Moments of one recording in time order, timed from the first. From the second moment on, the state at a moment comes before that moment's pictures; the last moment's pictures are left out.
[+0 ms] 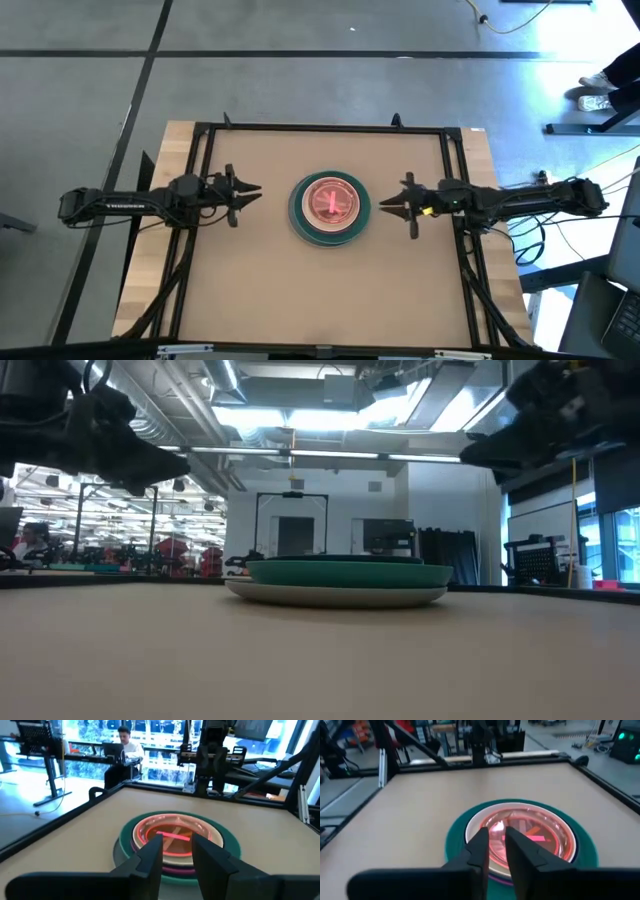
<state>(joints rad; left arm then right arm) 0.15 0.35 0.02 0.29 -0.07 -0.09 -0.01 0.73 0.26 0.24 -0.04 0.05</state>
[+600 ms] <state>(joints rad) 0.15 0.21 0.01 0.20 -0.01 -0.13 -0.01 0.09 0.01 0.09 -0.02 0.09</state>
